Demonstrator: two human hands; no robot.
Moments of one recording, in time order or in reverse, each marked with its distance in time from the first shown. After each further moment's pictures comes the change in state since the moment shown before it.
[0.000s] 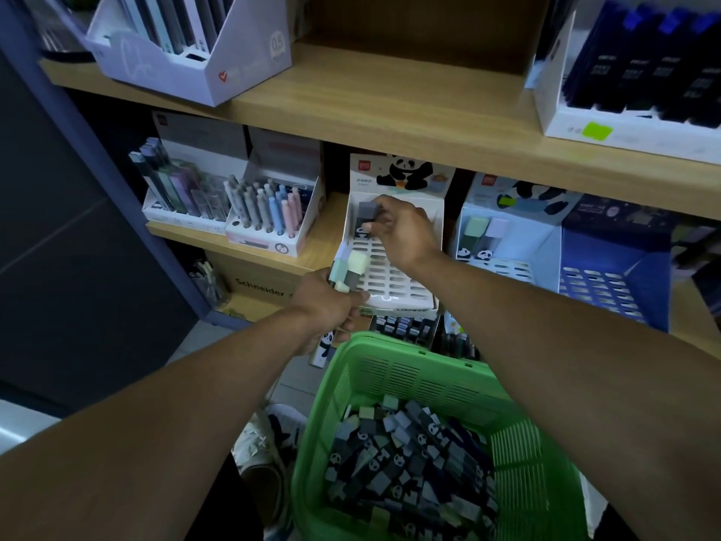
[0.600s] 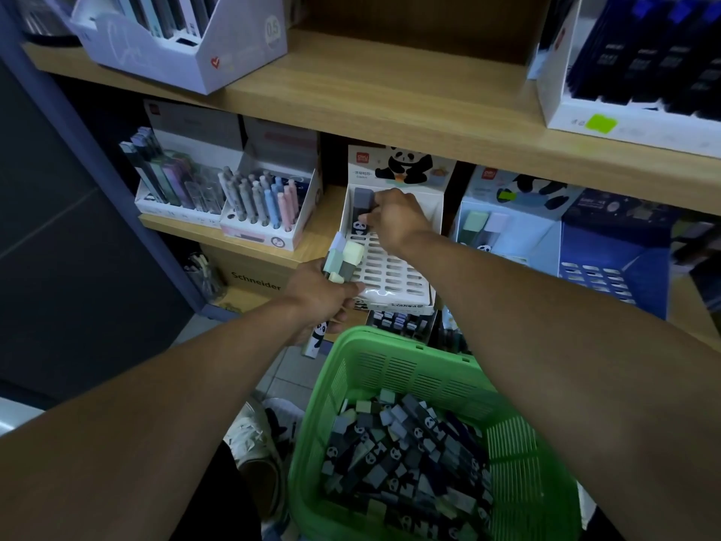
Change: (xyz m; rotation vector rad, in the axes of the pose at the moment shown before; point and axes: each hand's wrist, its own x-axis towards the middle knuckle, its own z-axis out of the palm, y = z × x) left_hand 0.006 0.001 -0.005 0.022 -0.003 0.021; right_hand 0.026 -0.004 0.003 -0.168 -0.112 0.169
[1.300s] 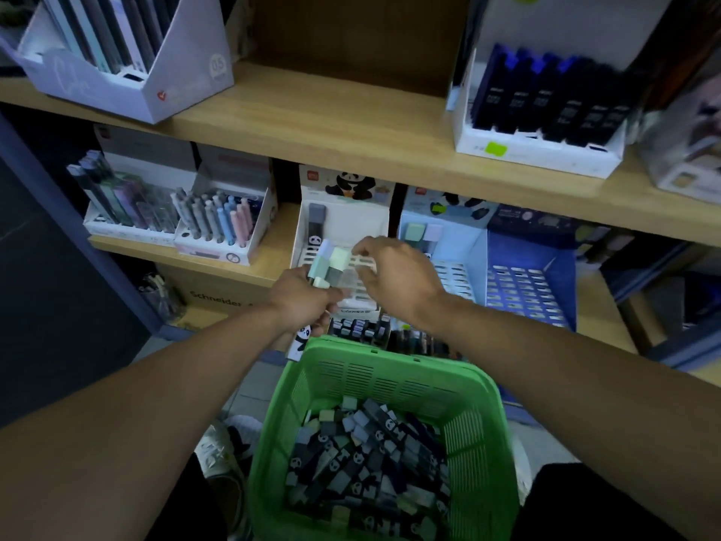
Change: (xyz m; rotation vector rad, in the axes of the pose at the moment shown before) left_hand -0.013 0.020 0.032 0.018 -0.089 0.059; right_hand -0.122 0.017 -0.059 -0.411 0.056 -0.233
